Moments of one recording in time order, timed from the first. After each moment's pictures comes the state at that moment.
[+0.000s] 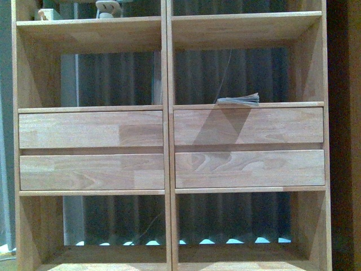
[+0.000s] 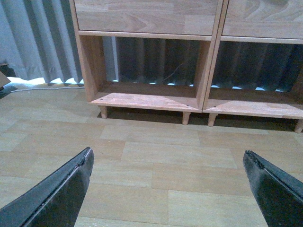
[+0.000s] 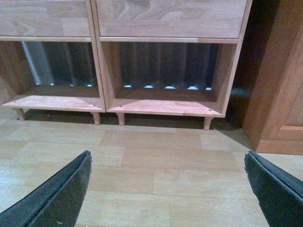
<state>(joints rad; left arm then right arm) 0.00 0.00 0.01 0.00 0.00 0.00 0.00 0.00 0.01 0.00 0.00 0.00</state>
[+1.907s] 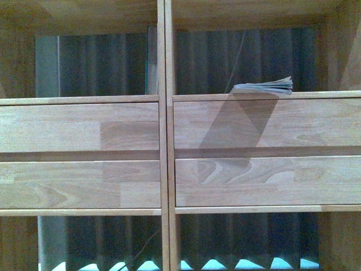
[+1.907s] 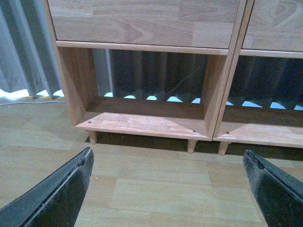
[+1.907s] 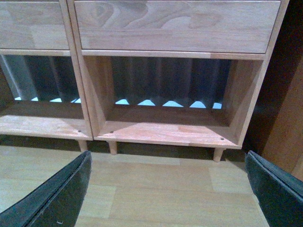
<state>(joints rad) 0.00 0.00 0.01 0.00 0.00 0.00 0.00 0.00 0.01 0.00 0.00 0.00</state>
